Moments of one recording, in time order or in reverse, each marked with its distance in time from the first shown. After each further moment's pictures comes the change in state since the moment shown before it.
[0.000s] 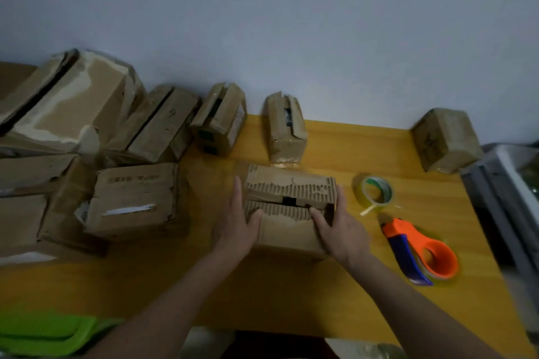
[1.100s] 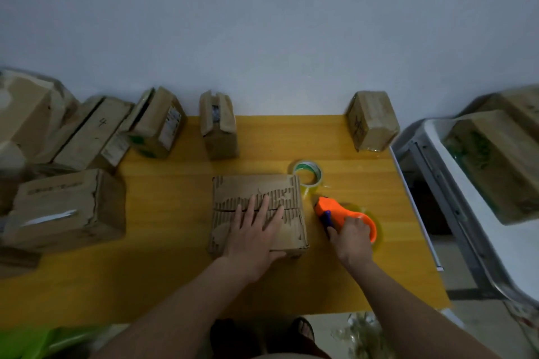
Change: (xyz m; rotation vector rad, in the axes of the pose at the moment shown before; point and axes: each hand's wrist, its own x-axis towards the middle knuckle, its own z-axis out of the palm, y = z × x) left_hand -0.061 0.092 0.133 0.868 -0.310 0.499; right_hand 0.004 0.199 -0.035 -0.126 0.060 0.261
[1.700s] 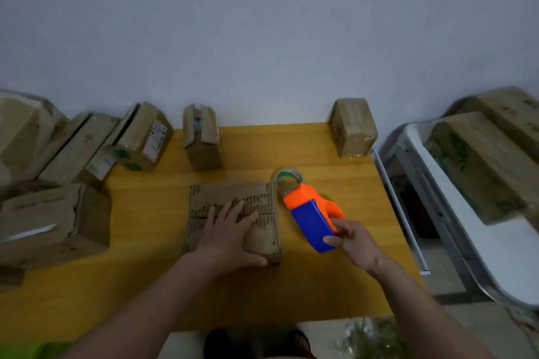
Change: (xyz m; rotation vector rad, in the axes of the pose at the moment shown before) left_hand 0.003 0.007 -0.037 -0.132 -0.101 -0.091; right_hand 0.002 0.058 -0.056 0.792 -0.333 -0.359
